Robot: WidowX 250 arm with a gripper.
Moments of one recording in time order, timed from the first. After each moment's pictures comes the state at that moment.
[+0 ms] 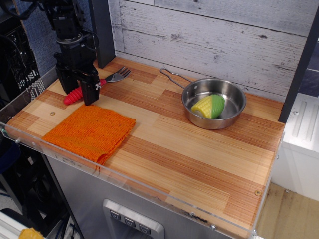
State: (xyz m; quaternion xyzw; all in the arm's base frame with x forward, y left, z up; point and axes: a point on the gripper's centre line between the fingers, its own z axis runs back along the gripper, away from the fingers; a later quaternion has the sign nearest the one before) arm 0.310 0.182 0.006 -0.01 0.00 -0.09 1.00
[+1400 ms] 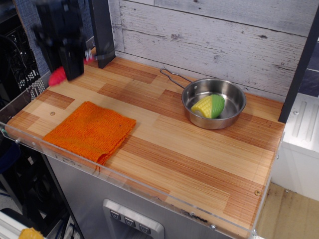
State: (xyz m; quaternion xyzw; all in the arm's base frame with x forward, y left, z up) arm 0.270 0.150 0.103 -0.03 0.01 -0.03 1.00
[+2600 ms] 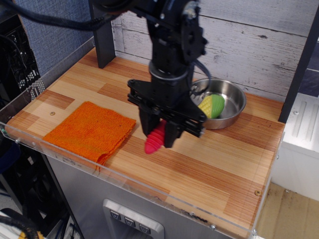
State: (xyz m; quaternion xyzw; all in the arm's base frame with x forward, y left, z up) arm 0.253 -0.025 0.068 0.05 -0.05 -0.03 1.00
